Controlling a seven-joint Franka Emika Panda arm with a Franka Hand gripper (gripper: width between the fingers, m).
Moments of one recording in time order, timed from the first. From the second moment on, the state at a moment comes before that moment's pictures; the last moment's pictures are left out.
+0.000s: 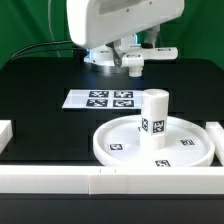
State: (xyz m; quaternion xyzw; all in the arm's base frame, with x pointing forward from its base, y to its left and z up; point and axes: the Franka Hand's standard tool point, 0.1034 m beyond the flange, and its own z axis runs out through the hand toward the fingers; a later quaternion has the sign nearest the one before) arm 0.527 0.007 0.140 -0.94 -0.33 0.03 0.07
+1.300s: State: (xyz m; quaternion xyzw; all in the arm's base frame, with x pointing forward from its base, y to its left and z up) arm 0.548 0.031 0.120 -0.93 -0.36 0.01 0.06
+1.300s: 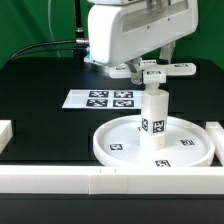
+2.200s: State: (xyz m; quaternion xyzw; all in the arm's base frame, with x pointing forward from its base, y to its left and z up) arm 0.547 0.037 0.103 -0.93 -0.36 0.02 0.07
